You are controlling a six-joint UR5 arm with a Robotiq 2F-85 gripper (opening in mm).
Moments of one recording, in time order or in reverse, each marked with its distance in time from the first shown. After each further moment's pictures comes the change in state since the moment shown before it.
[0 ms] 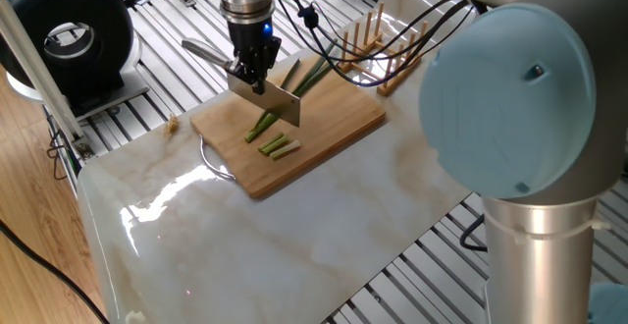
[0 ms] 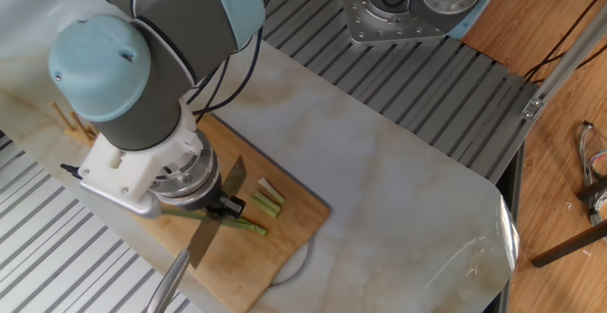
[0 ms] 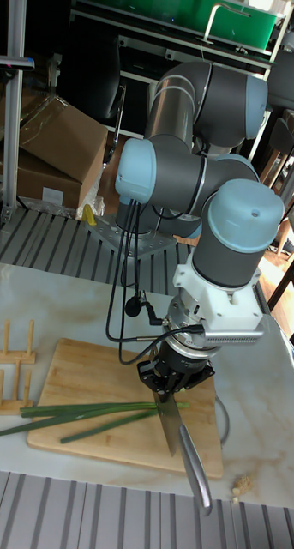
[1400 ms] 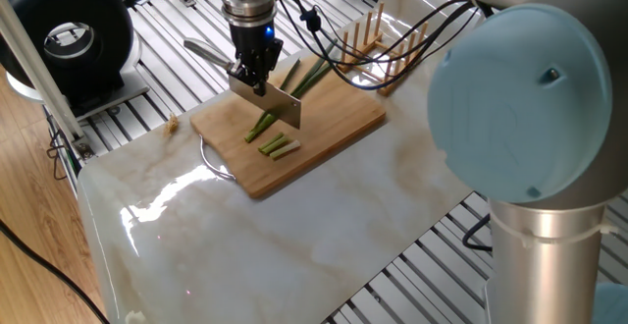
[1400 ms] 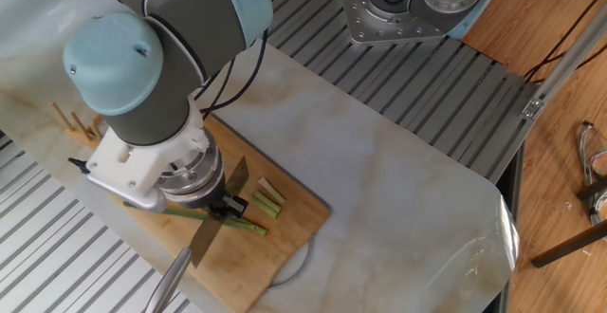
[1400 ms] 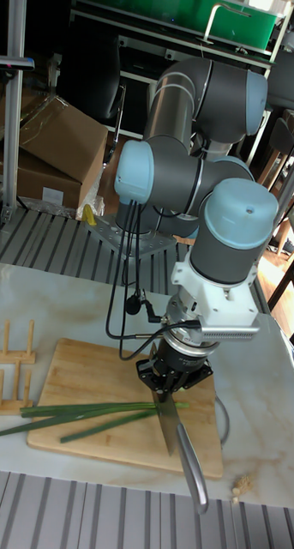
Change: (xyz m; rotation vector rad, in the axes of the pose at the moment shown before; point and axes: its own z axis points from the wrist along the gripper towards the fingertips) arm 0.003 0.000 0.004 -0.002 -0.024 0.014
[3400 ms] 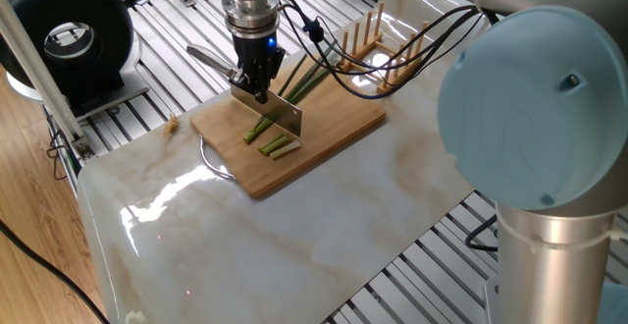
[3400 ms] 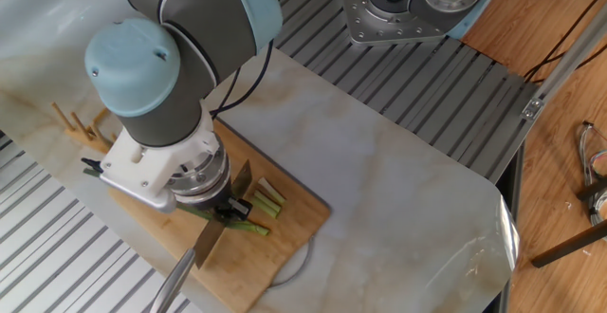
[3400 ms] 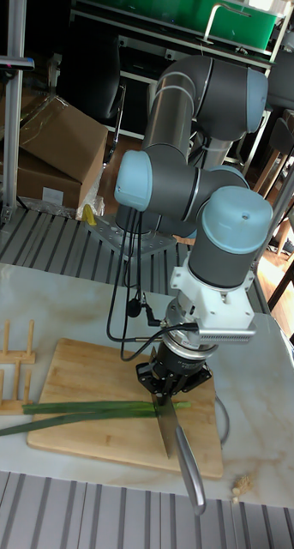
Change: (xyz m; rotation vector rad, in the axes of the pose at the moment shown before) arm -0.002 0.002 0.015 0.005 -0.026 0.009
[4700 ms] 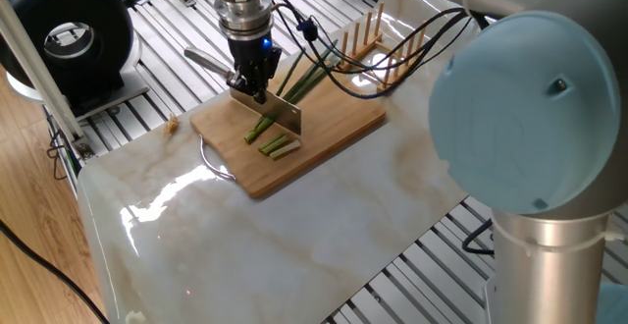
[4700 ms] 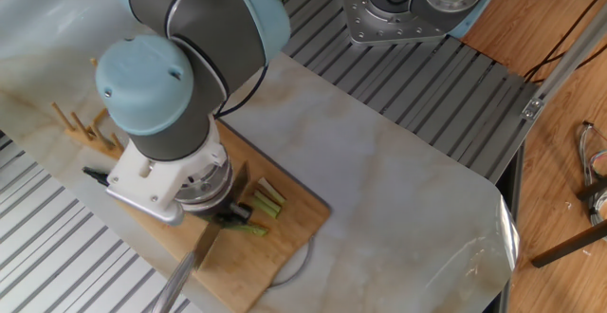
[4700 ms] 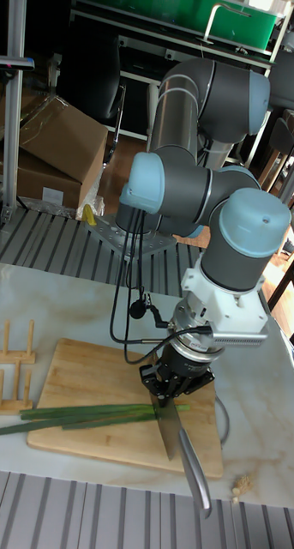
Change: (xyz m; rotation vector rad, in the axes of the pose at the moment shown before) arm -0.001 -0.001 -0.007 0.045 0.020 -0.025
